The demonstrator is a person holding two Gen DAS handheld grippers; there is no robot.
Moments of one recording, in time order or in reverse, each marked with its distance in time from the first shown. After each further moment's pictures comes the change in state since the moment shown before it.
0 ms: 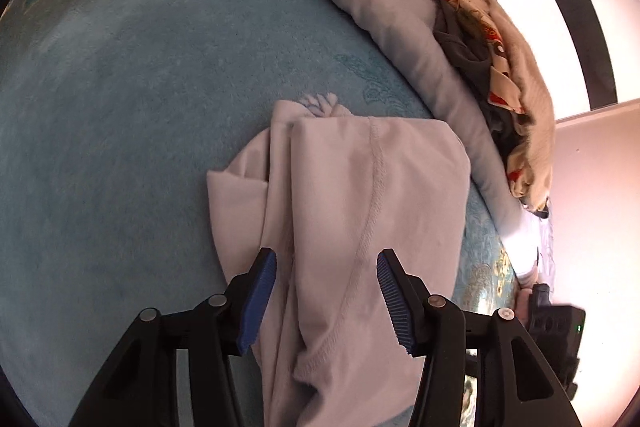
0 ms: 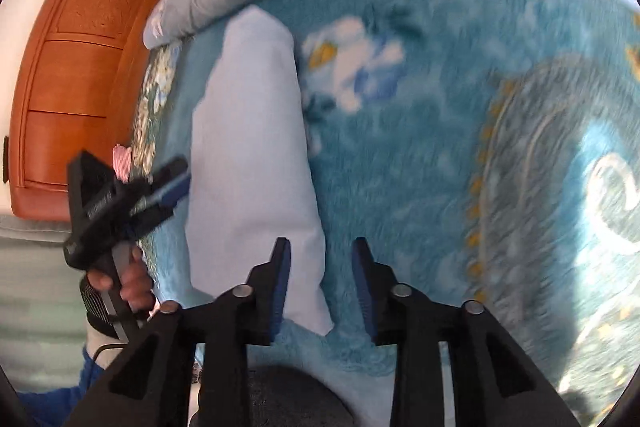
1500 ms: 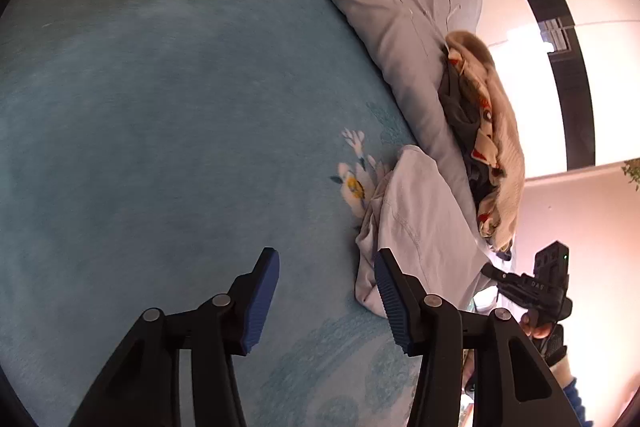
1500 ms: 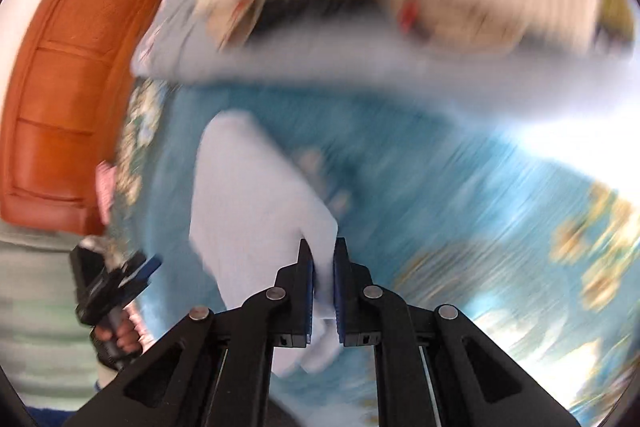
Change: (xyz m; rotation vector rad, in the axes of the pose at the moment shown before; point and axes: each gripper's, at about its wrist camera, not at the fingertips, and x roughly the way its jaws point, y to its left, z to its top) left arm -0.046 0.046 -0.020 -0.149 -0.099 -0.118; right arm -0.067 -0.001 0.131 -0.095 -0.061 -0.140
